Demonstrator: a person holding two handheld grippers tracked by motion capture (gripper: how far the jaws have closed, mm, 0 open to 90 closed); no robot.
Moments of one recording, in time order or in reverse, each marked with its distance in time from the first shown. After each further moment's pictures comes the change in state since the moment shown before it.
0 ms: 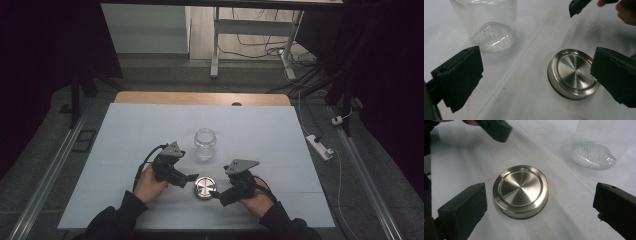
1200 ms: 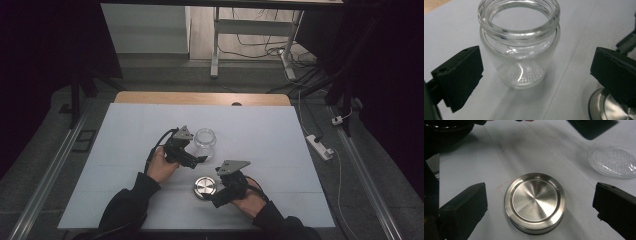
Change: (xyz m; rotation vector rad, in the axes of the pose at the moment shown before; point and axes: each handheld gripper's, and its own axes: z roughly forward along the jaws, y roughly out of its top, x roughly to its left) left arm 0.038 0.036 0.034 -0.023 0.059 0.043; right arm 0.010 0.007 0.018 0.002 0.051 -0.009
